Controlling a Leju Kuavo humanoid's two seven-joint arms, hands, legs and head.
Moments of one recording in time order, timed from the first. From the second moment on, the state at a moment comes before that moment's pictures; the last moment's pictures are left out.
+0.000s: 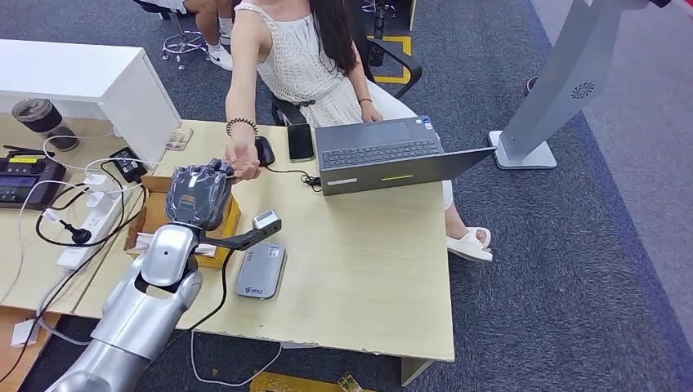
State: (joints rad) left arm -0.44 0.17 -0.36 -1.29 -1.57 0.36 0.20; right arm -0.10 0.21 -0.75 -0.26 0.58 0.18 -0.51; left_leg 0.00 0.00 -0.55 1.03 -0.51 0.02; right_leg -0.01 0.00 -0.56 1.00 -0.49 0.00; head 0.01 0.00
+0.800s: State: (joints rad) left arm -0.49 0.17 -0.35 -1.26 -1.57 0.35 0.16; right arm -0.10 0.21 -0.75 -0.26 0.55 0.18 -0.51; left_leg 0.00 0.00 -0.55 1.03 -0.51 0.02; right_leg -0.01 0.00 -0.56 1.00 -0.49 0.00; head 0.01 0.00
